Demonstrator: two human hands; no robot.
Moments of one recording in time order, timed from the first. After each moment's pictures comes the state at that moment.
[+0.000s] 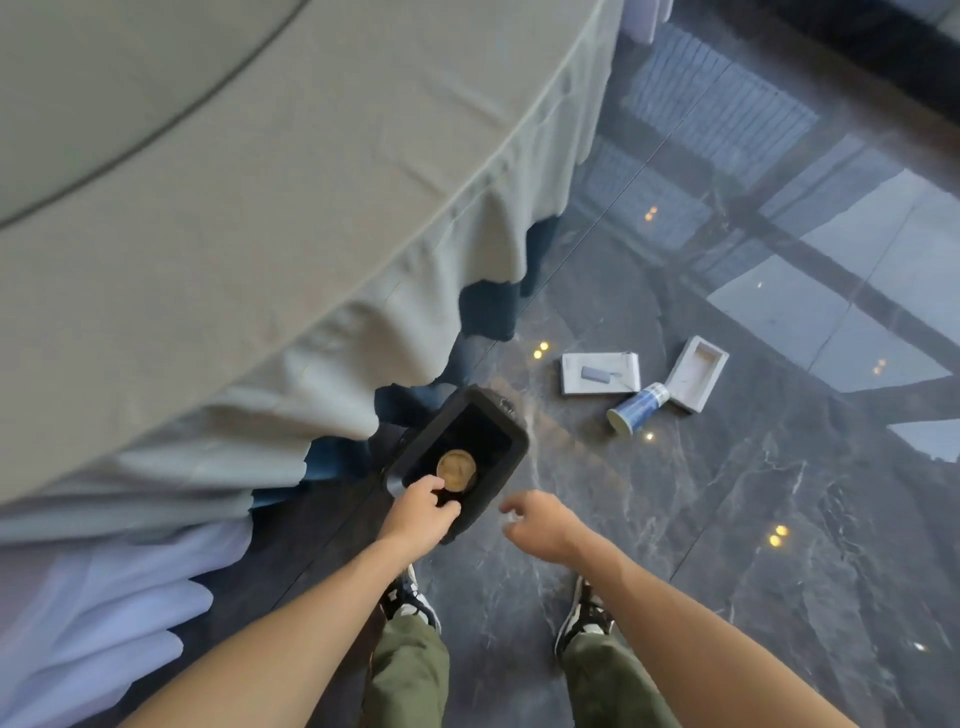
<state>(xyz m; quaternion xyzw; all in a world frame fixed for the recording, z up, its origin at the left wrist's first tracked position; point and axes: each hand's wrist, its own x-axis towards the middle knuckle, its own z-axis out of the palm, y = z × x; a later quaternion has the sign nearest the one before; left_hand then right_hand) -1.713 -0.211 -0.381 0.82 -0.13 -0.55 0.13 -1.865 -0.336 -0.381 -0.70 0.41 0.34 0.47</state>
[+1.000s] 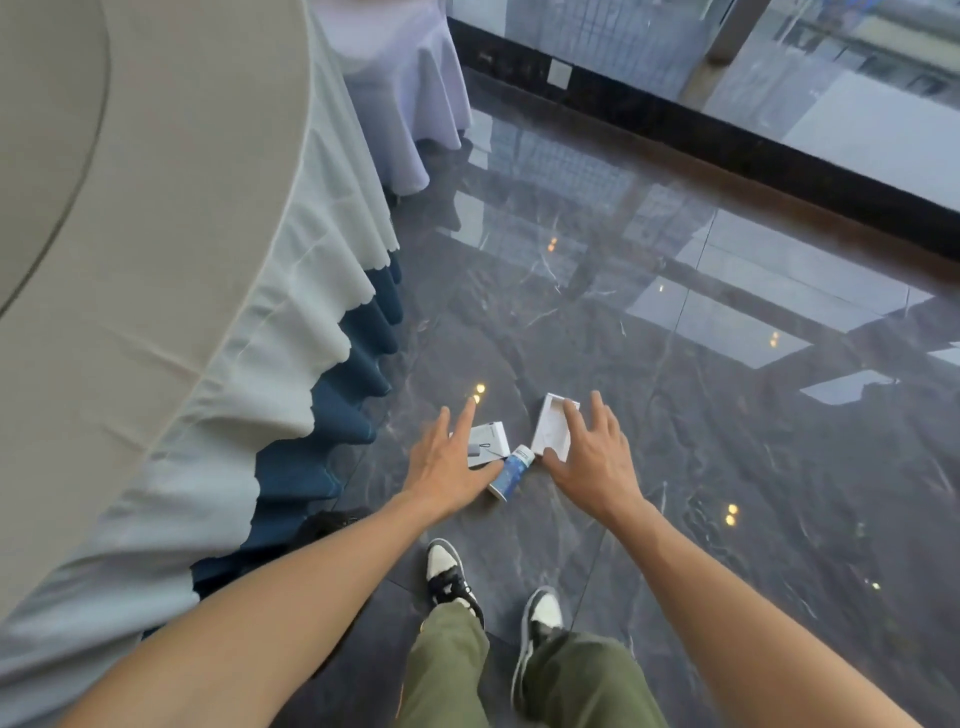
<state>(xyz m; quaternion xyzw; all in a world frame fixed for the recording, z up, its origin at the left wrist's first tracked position) -1.857 -0.581 -0.242 0.78 -0.48 -0.39 0.06 -2.053 -0.664 -0.241 -0.78 0.57 0.07 0.24</state>
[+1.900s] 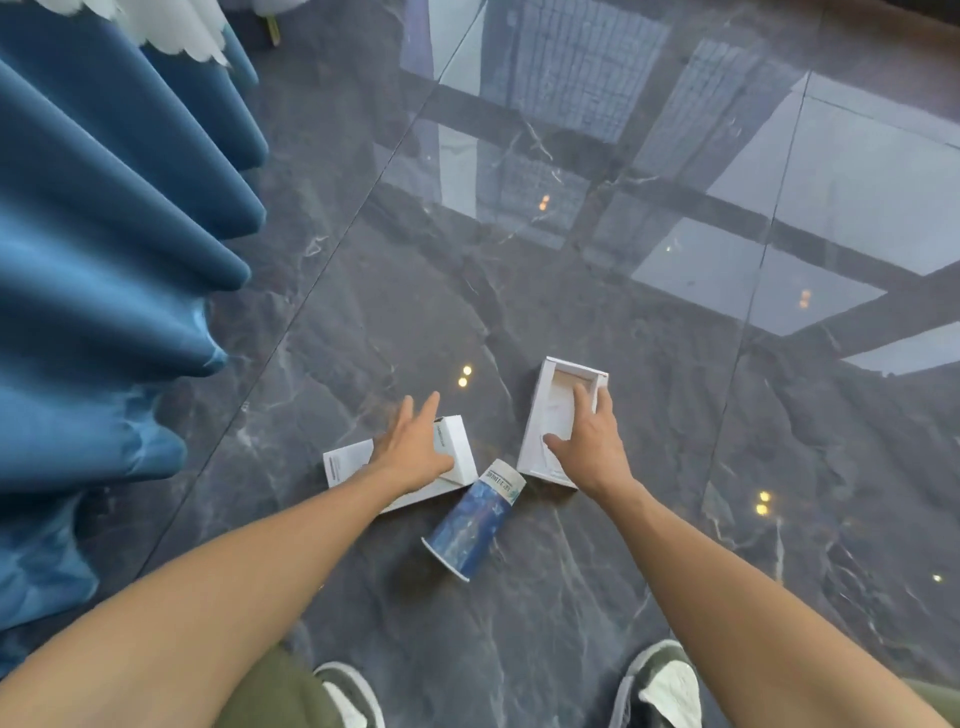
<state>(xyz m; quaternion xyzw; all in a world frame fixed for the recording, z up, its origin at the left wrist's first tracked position) -1.885 -0.727 -0.808 0.78 -0.46 -0.42 -0.05 -2.119 -0.809 -0.823 -0.69 0.64 0.05 0.34</state>
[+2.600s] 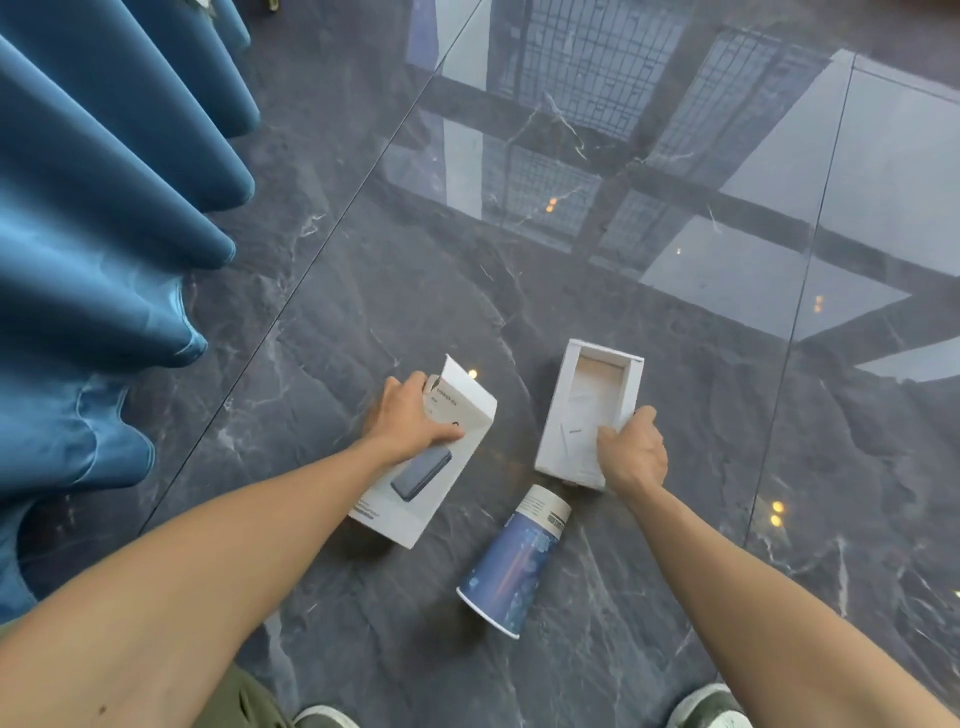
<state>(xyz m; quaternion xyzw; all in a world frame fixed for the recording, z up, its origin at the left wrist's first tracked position) -1.847 -0.757 -0.890 0.83 -0.44 -0.36 0.02 -2.120 -0.824 -0.904 -0.51 0.80 0.00 0.31</state>
